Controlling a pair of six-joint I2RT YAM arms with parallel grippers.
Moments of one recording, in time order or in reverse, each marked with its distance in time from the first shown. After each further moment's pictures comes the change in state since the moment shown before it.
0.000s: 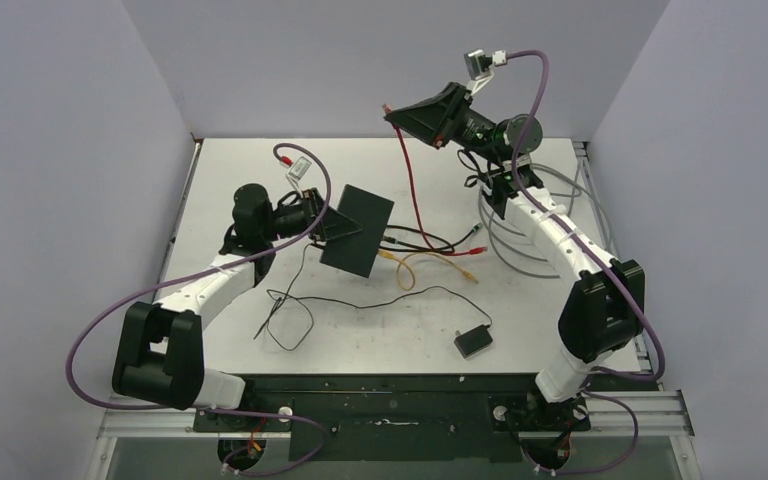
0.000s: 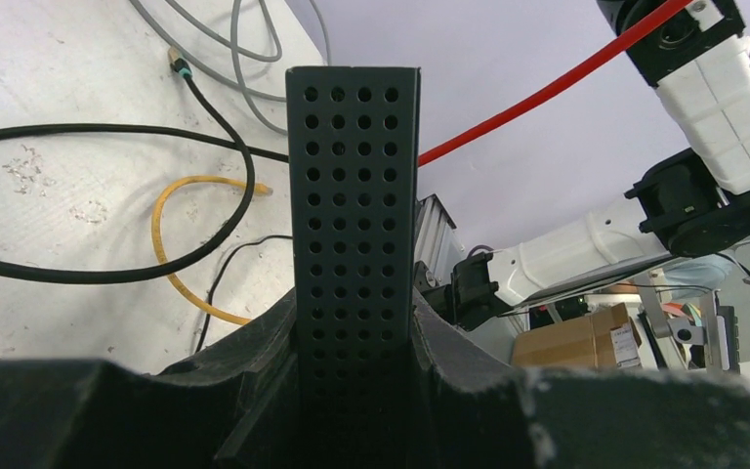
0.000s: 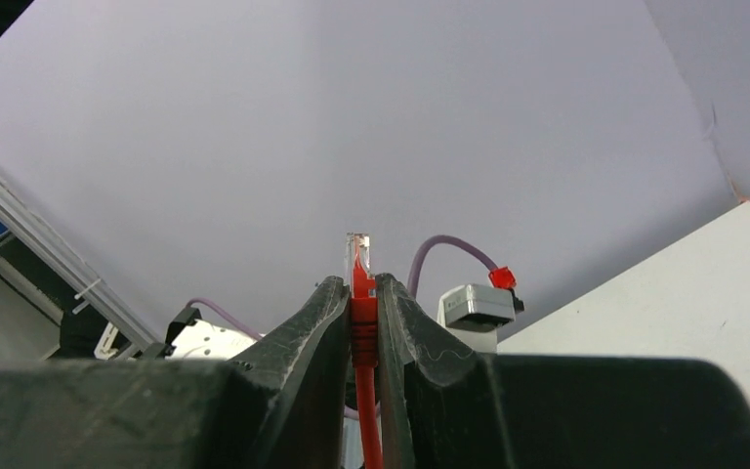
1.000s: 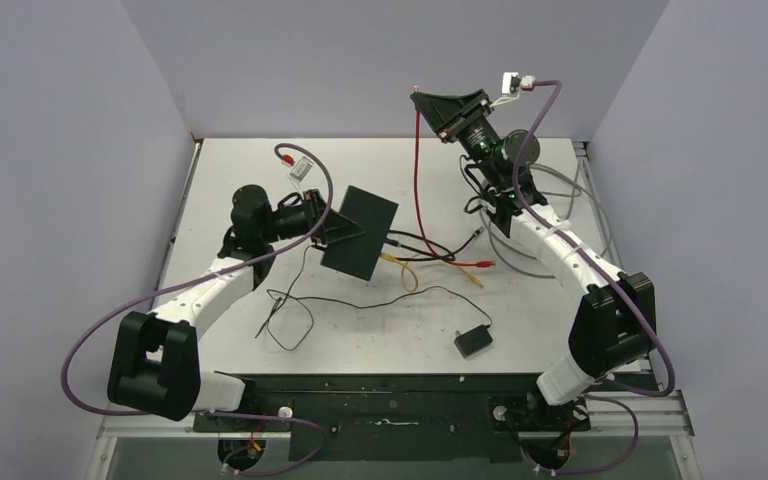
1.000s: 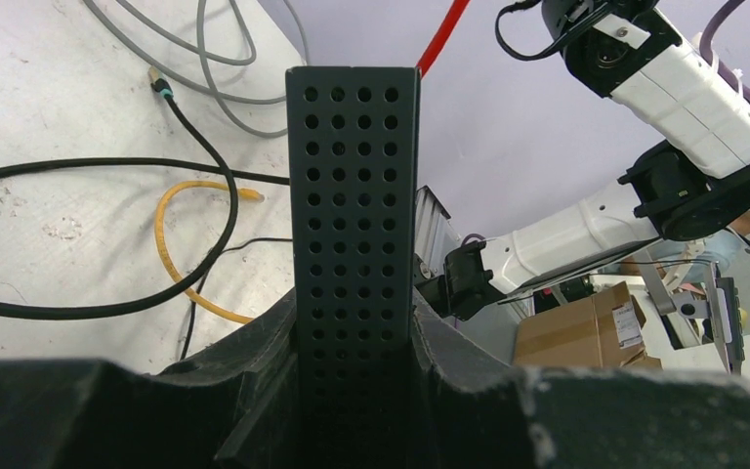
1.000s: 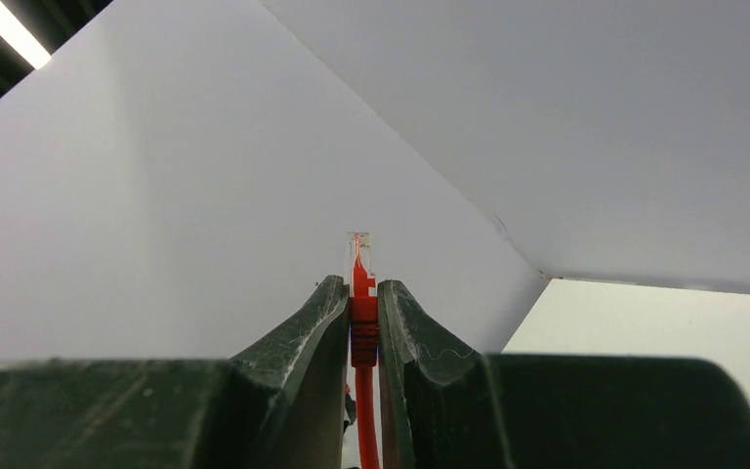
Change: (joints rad) left arm -0.030 -0.046 0.000 -0.002 0.010 0.019; right arm 0.000 -0.108 -0.174 -0.097 0.525 -0.146
